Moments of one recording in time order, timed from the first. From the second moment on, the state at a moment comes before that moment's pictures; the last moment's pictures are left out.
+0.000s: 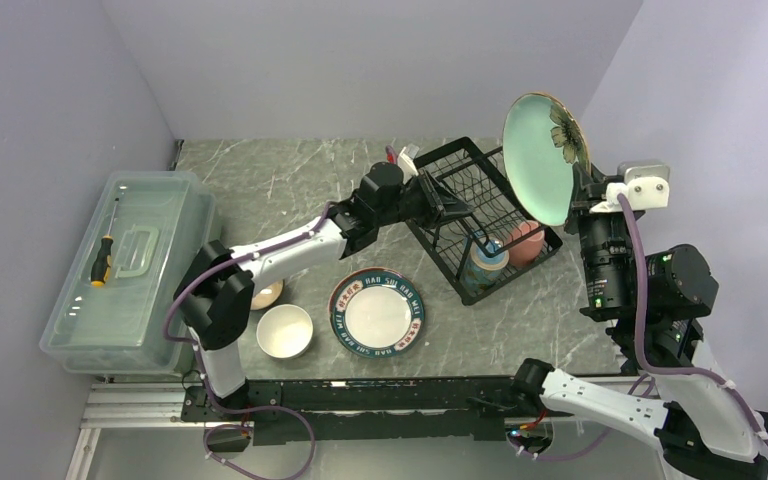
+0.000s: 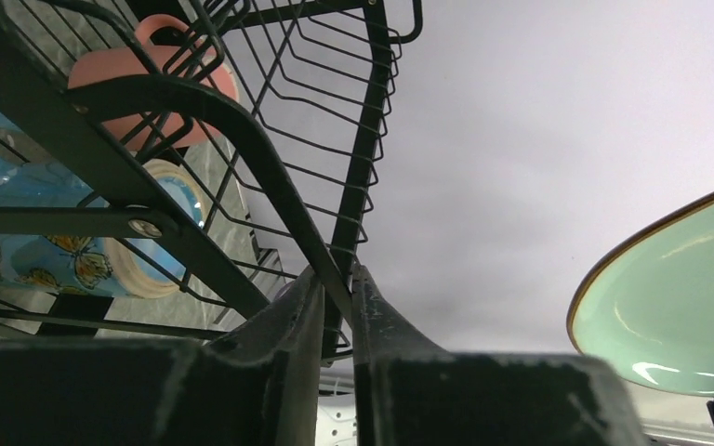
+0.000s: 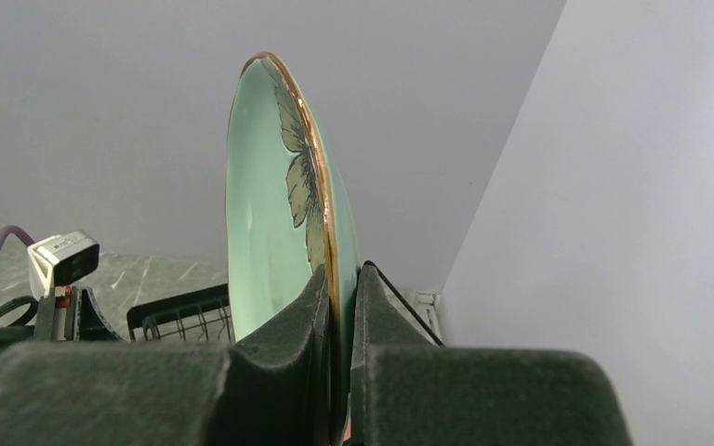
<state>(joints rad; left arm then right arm) -0.85 1.79 1.41 0.25 0.30 -1.32 0.95 0.68 1.29 -0.16 0.89 -0.55</state>
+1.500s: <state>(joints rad) -0.55 1.71 1.42 -0.04 0.72 -1.20 0.85 0.87 1.27 -0.17 0.83 -0.59</state>
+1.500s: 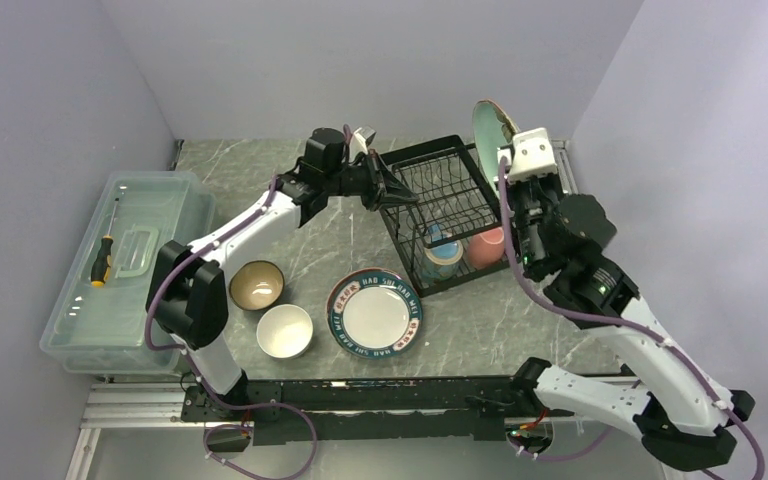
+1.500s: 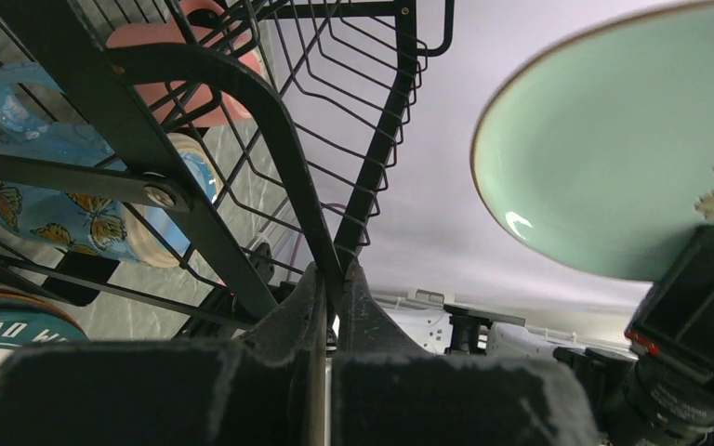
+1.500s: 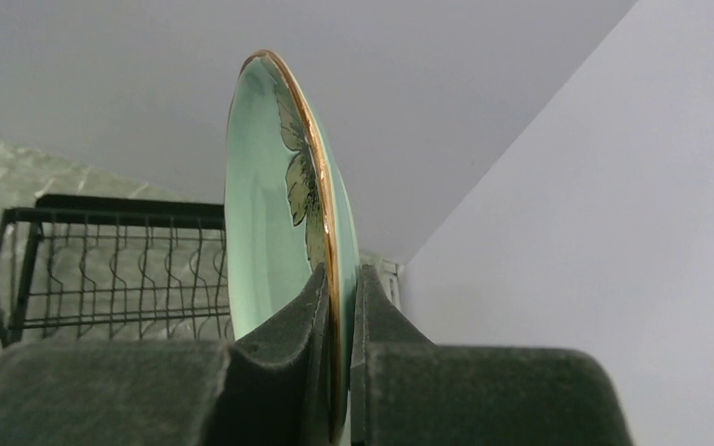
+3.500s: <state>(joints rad) -0.46 1.23 1.15 -0.67 0.60 -0.37 0.20 1.17 1.44 -0.31 0.07 -0.49</state>
